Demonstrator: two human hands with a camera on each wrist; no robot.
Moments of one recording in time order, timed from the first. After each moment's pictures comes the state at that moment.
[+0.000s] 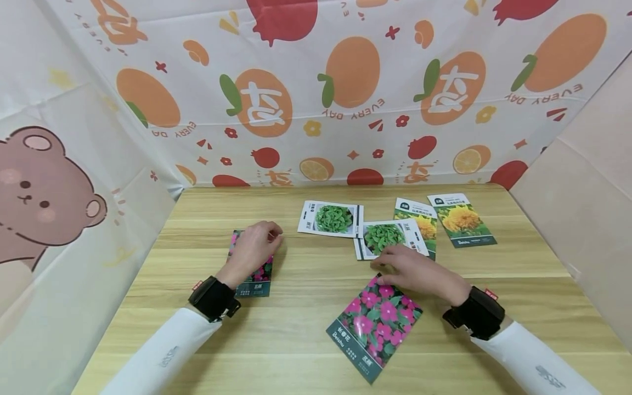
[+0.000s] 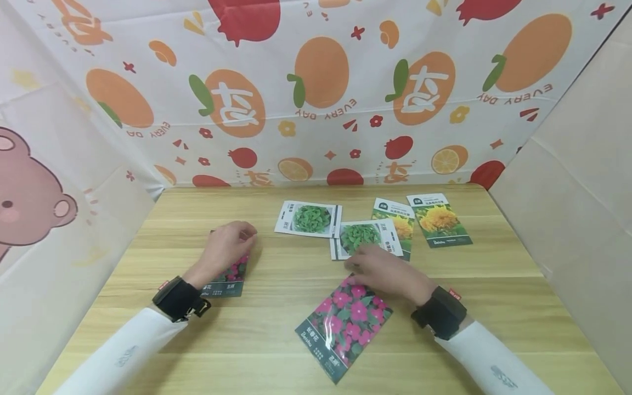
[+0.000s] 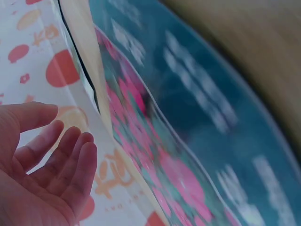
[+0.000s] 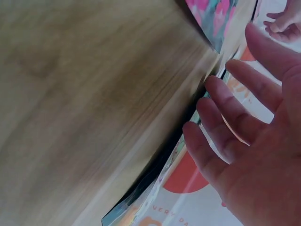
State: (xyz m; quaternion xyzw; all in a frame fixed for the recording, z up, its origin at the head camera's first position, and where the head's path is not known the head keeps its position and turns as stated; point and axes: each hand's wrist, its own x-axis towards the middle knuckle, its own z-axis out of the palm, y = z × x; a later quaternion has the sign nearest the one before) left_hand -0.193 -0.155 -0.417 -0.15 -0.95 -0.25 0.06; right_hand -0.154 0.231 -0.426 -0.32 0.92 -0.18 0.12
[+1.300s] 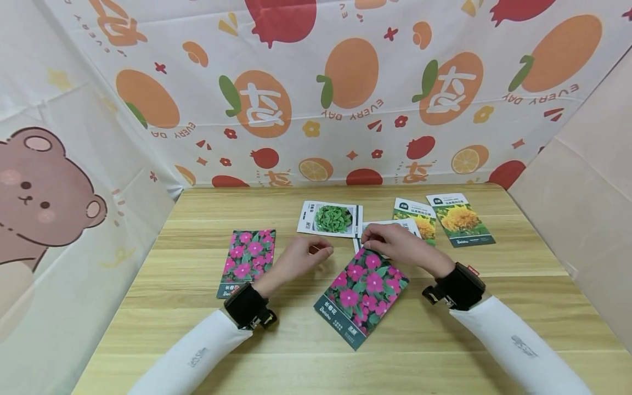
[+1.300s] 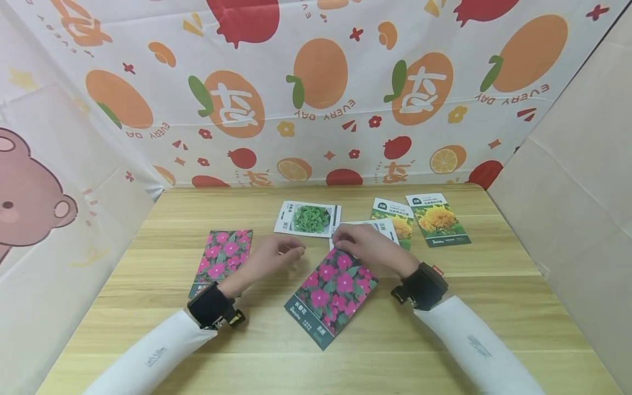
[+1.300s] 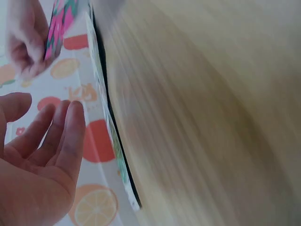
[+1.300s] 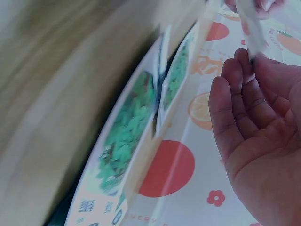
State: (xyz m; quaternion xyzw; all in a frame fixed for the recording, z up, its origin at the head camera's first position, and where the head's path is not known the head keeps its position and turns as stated) left_hand -0.177 -0.079 -0.421 -0.23 -0.86 -0.45 -0.09; right_hand -0.191 0.208 -0.397 -0.31 0.88 -0.34 0.10
